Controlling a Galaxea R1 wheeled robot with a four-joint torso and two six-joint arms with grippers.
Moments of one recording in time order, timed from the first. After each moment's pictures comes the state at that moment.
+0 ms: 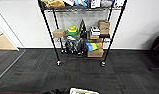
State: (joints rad) left arm 0.69 2.91 -2.59 -0.36 0.47 0.09; right arm -0.85 2.77 -2.29 0.30 -0.21 0.15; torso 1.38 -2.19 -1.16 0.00
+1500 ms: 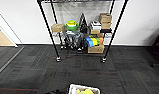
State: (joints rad) left arm 0.70 2.92 -2.59 -0.38 0.42 0.09; right arm -0.84 2.78 -2.23 0.41 -0.09 0.16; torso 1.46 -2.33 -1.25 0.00
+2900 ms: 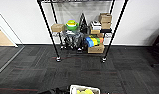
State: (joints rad) left arm 0.67 2.87 -2.49 -0.38 0.42 0.10; right arm -0.83 2.73 -2.15 0.43 -0.04 0.15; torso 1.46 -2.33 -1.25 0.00
